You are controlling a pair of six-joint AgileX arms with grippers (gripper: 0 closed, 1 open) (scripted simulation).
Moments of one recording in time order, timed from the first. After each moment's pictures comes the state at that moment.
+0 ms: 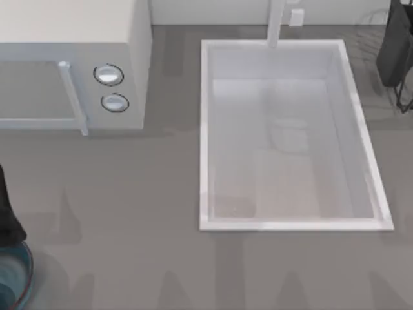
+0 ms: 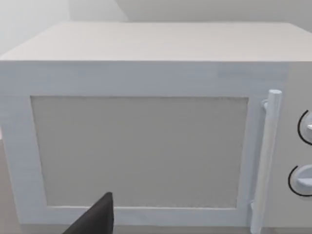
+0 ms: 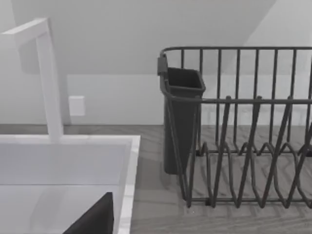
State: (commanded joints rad) left arm 0.00 0.01 0.01 -0.01 0.00 0.00; right arm 0.00 0.00 0.00 0.00 0.00 0.00
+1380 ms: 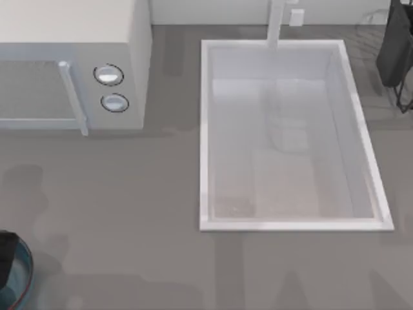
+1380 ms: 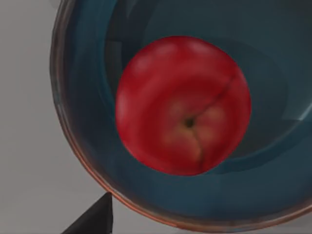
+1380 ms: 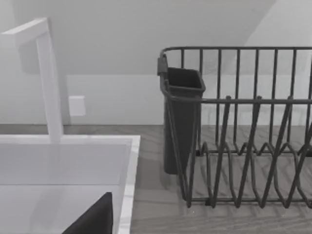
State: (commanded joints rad) left arm 0.09 1.18 0.76 -1.15 0.00 0.11; right arm 0.00 0.00 0.00 0.00 0.00 0.00
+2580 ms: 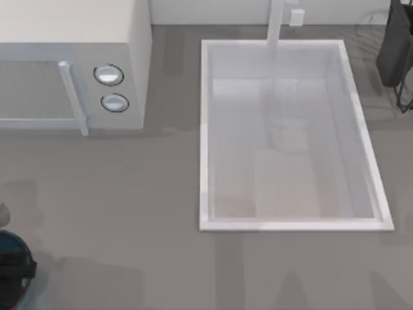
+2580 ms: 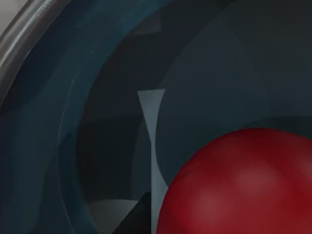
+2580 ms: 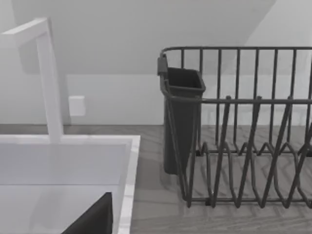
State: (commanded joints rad) left arm 0.10 1.33 0.51 -0.75 0.00 0.11; right arm 0.00 0.00 0.00 0.00 0.00 0.00
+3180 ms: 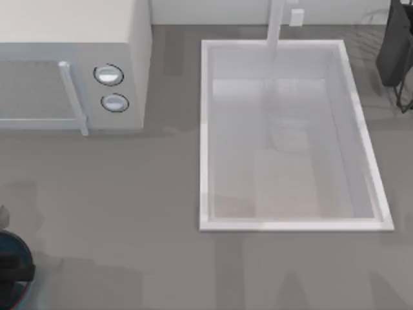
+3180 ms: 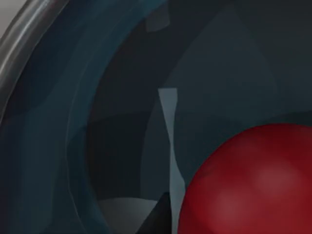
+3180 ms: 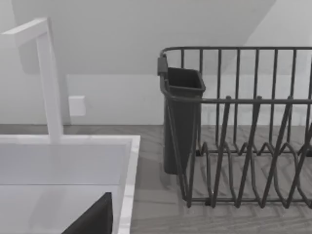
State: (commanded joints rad) left arm 0.10 1.33 0.51 -0.75 0.00 0.11; right arm 0.00 0.00 0.00 0.00 0.00 0.00
